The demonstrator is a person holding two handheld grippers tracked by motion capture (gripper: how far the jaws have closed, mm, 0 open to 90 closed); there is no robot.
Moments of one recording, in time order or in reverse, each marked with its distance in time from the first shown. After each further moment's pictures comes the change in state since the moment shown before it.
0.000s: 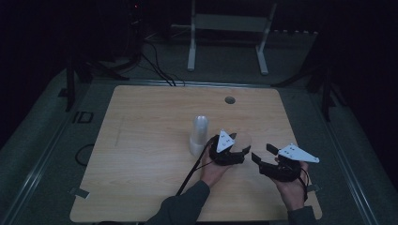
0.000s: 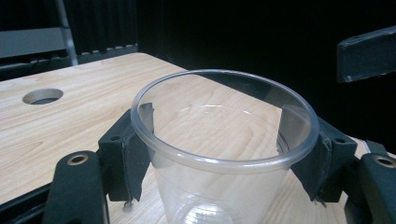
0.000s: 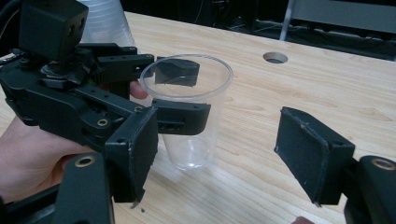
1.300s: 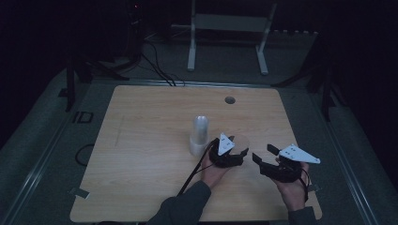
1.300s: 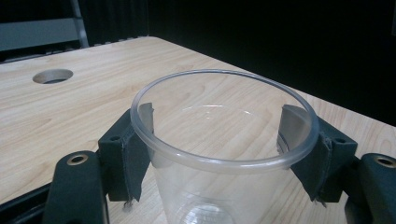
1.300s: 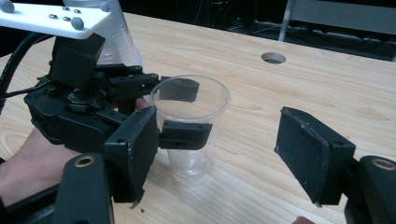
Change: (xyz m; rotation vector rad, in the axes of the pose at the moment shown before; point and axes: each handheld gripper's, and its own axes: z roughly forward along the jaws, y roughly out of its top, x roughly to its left) left arm 0.001 -0.020 0.010 0.039 0.044 0.013; right arm -0.001 -0.002 -0.002 -0.004 -0.003 0.001
